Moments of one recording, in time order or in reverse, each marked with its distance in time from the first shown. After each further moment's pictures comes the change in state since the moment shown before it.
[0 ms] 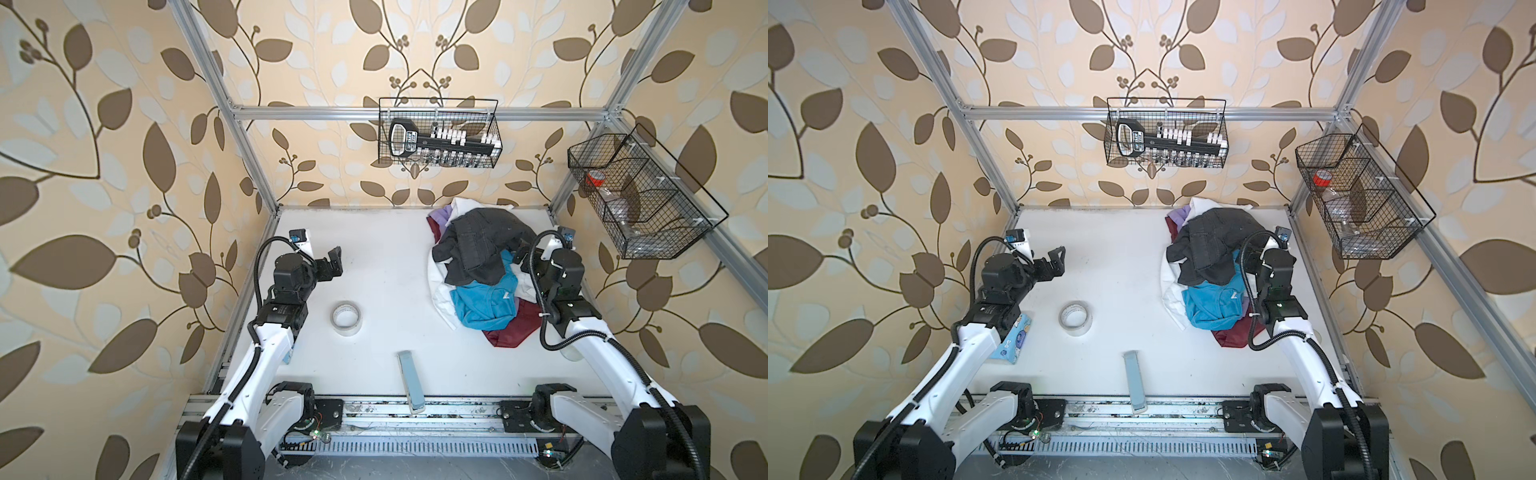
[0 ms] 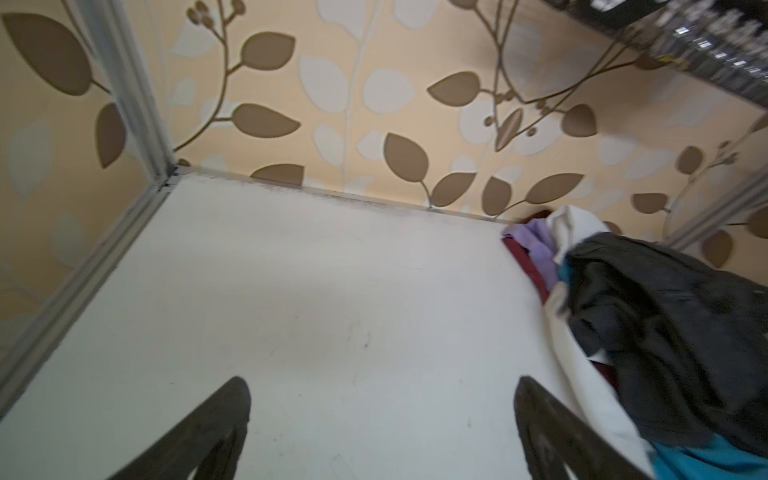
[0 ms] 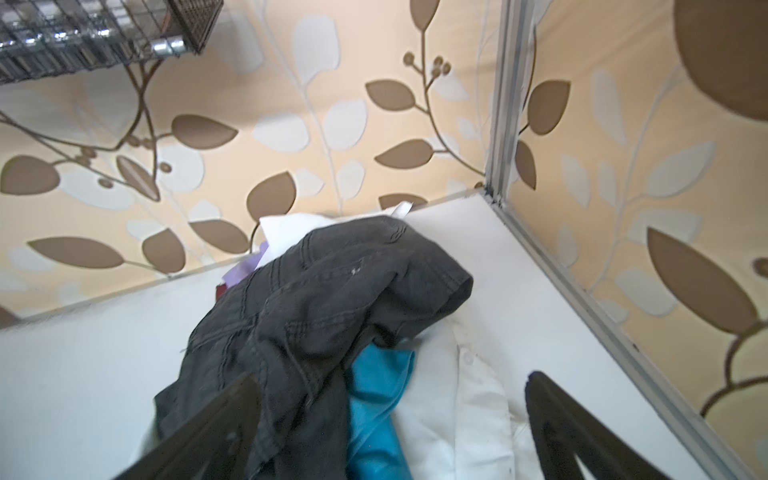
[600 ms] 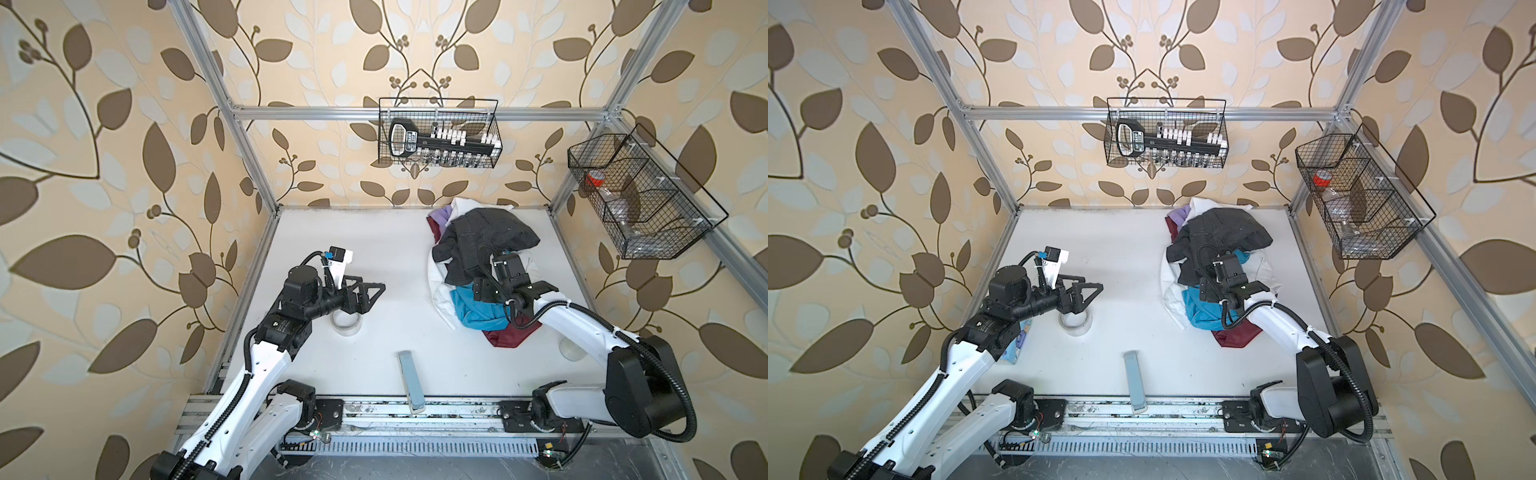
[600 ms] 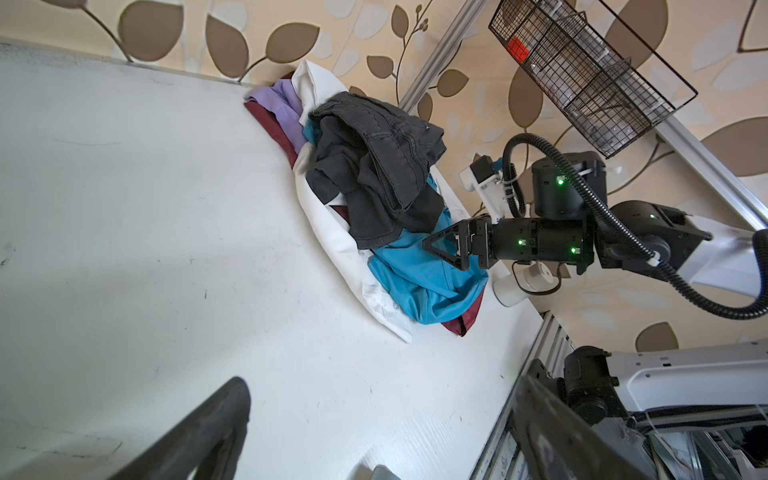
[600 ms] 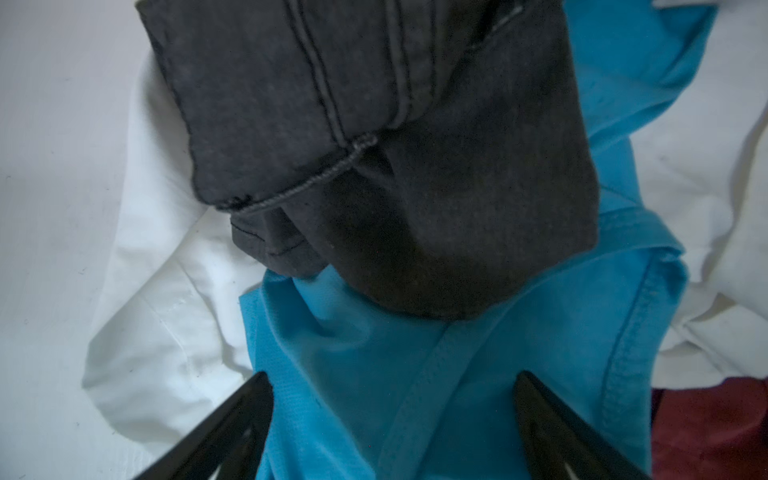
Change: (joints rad) left arm -0.203 -0.125 -0.011 -0.208 0.459 -0.119; right arm 0.268 0.306 0.085 -0.420 -0.077 0.090
